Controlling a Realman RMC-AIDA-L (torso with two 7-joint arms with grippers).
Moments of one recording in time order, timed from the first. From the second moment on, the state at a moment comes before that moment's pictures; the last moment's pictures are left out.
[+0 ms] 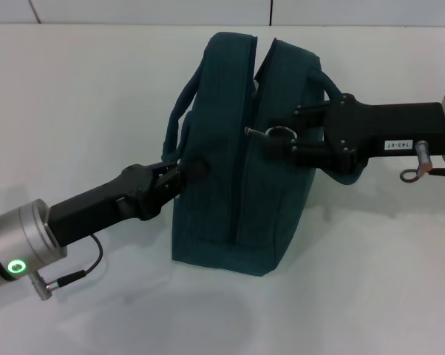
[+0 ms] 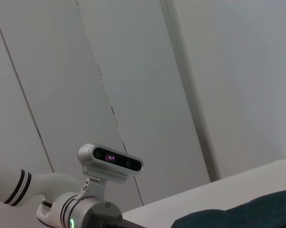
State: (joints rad) left arm -0.33 -2.09 0.95 0.37 1.43 1.68 -1.41; right arm 0.64 2.00 -1.26 -0.70 -1.47 -1.52 1.51
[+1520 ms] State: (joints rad) left arm -0.32 -2.09 0.95 0.37 1.42 1.68 -1.41; right arm 0.61 2.01 -1.26 -0.77 -1.47 -1.51 1.52
